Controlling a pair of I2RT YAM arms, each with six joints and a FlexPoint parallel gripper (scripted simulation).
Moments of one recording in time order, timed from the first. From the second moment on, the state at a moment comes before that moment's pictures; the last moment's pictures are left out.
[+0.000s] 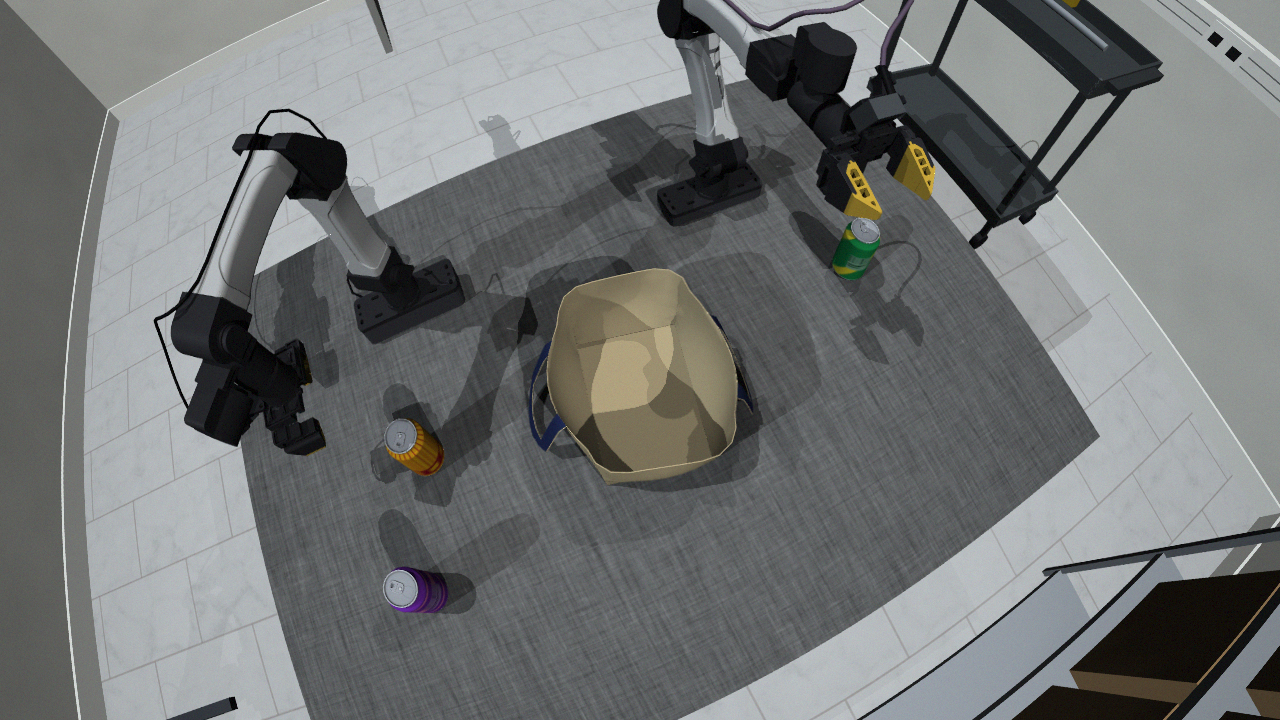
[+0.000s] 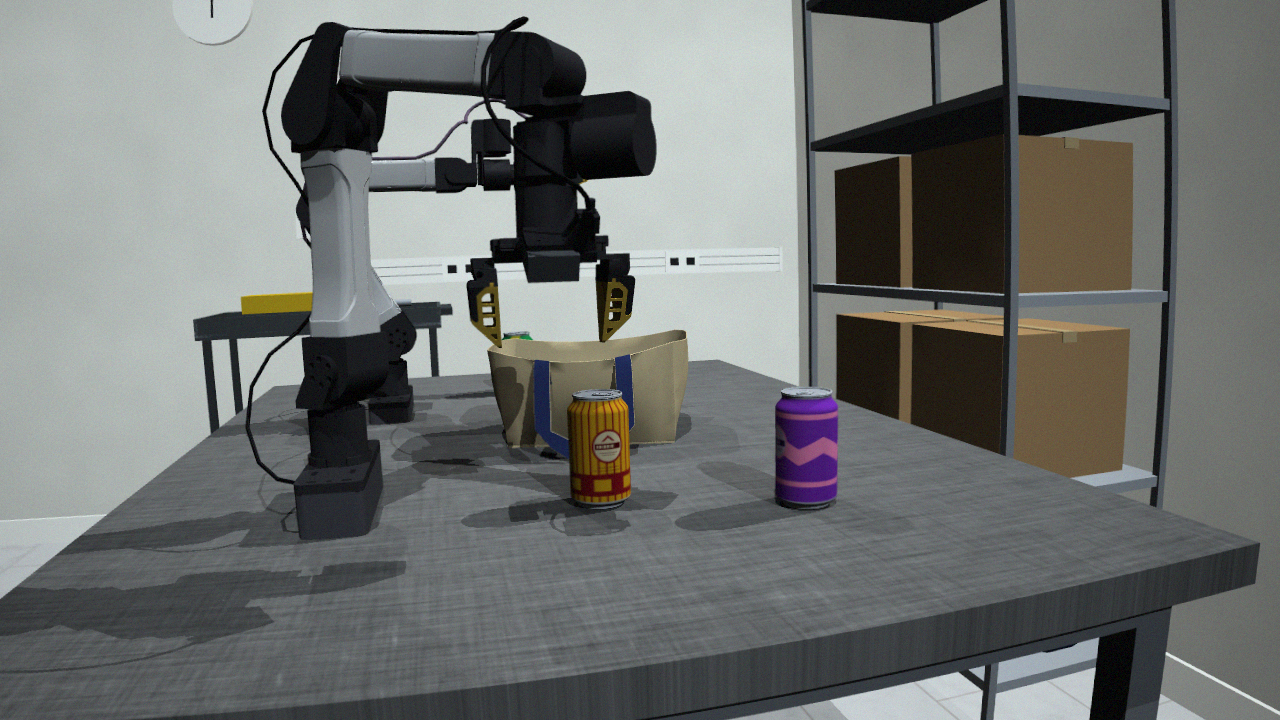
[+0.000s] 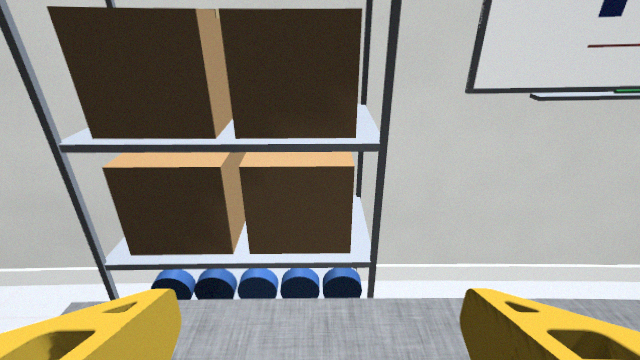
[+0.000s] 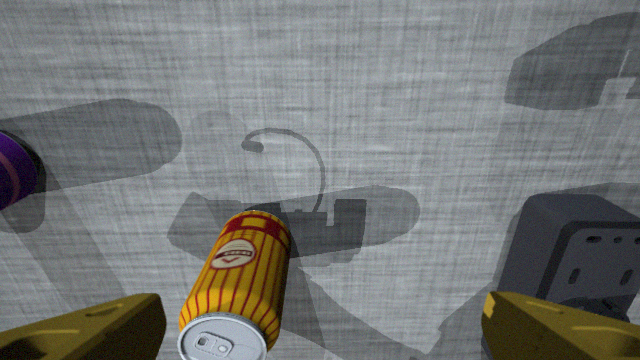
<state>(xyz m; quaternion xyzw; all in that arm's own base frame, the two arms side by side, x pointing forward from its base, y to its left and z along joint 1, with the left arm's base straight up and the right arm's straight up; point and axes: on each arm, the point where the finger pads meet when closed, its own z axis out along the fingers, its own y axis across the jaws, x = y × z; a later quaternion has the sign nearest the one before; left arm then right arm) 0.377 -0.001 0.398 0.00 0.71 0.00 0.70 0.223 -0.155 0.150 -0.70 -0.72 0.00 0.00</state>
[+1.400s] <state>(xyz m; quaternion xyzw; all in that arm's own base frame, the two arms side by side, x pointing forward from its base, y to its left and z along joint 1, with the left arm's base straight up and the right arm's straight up) 0.249 0.166 0.125 -0.02 0.95 0.01 0.30 0.223 -0.155 0.150 -0.70 -0.72 0.00 0.00</state>
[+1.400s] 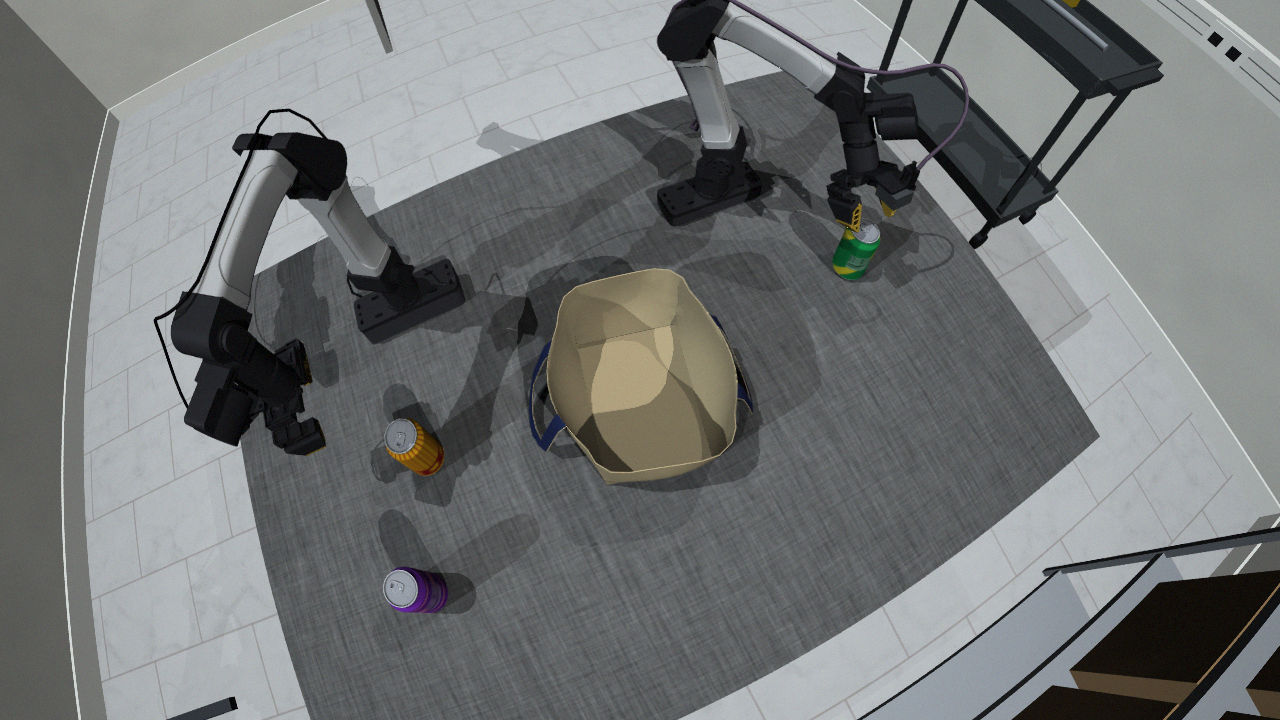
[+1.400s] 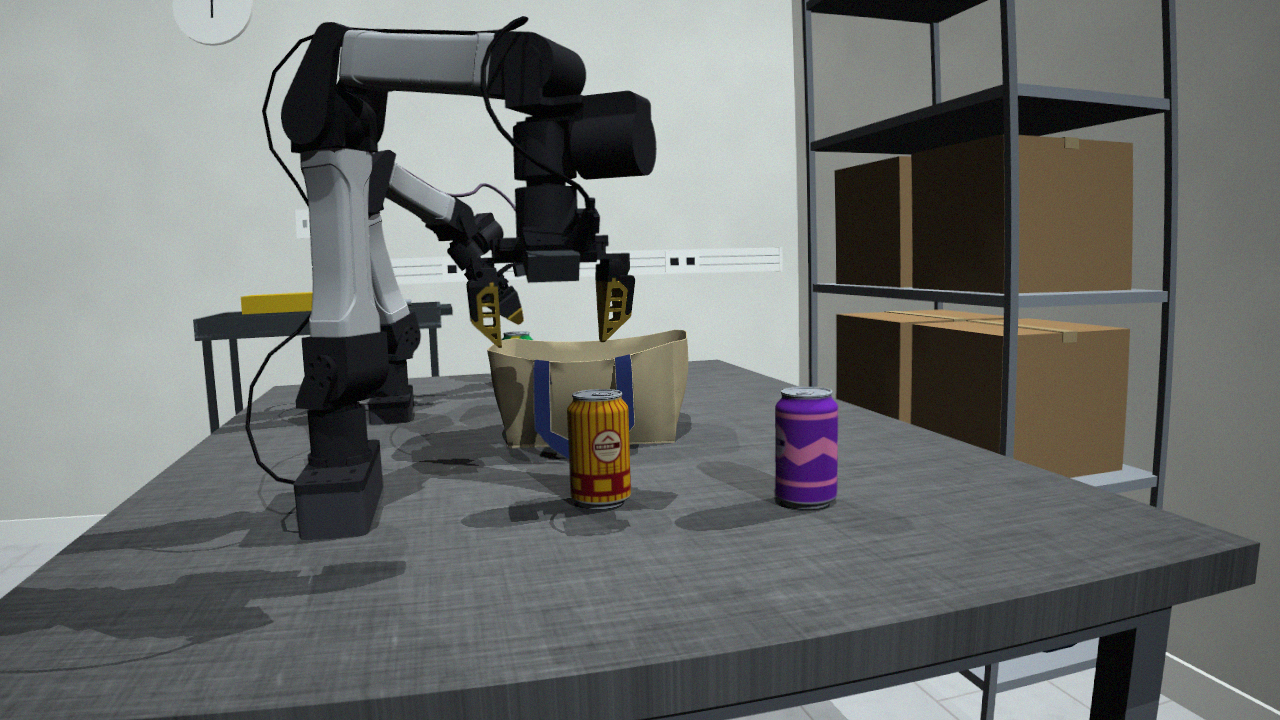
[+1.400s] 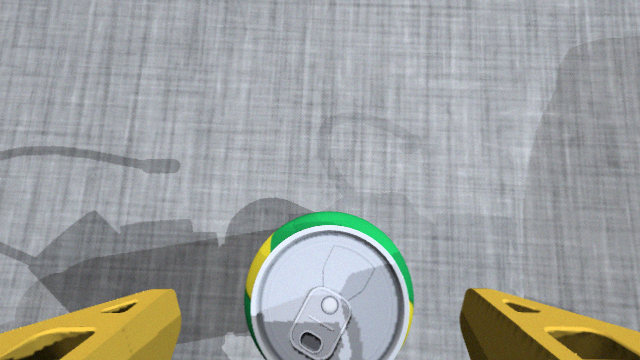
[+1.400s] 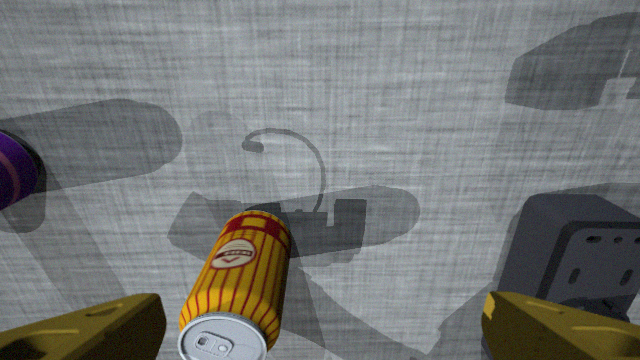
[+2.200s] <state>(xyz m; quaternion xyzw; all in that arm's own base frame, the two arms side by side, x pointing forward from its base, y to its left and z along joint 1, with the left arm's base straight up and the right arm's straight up) 0.246 0.161 0.097 -0.02 0.96 0.00 0.29 0.223 -0.155 0.150 -0.70 -0.72 0.00 0.00</state>
